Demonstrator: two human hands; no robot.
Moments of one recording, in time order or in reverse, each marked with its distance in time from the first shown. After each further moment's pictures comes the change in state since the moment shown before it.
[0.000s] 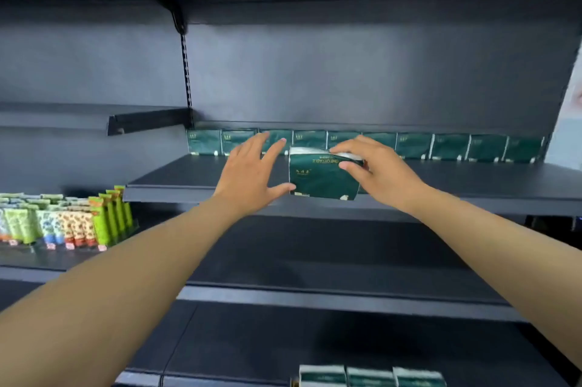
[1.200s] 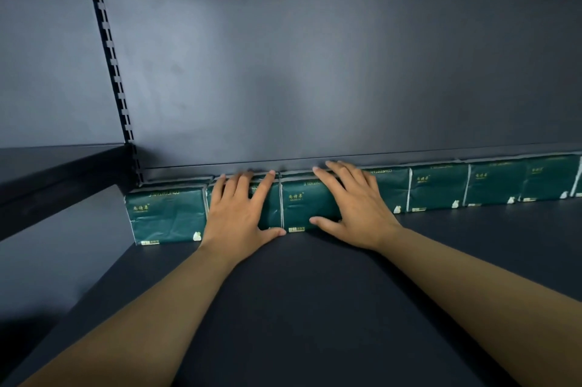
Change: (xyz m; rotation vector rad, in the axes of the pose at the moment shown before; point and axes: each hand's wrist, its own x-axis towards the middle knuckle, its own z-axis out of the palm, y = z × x) left_hand 0.178 -0.241 0.296 0.086 0.103 0.085; right_hand 0.270 0.187 0.268 -0.558 -0.002 0.092
